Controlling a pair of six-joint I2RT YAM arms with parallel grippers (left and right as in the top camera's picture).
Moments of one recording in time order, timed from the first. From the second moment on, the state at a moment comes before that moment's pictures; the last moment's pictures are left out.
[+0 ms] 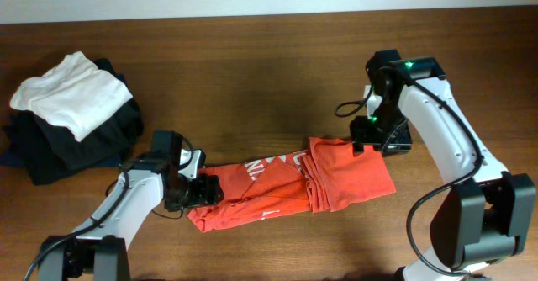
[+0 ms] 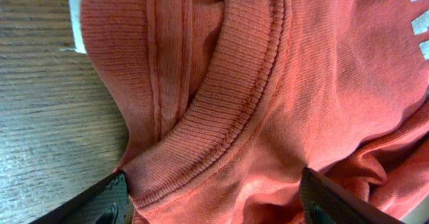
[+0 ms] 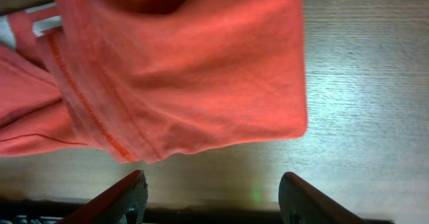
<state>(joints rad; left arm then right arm) -0.09 1.52 0.72 -0.70 0.33 -0.13 0.12 1.79 1.50 -1.43 -0.10 0.15</state>
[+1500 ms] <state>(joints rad) -0.51 1.68 1.27 -0.96 0.25 -0.29 -0.14 1.79 1.50 -1.44 -0.09 0.06</state>
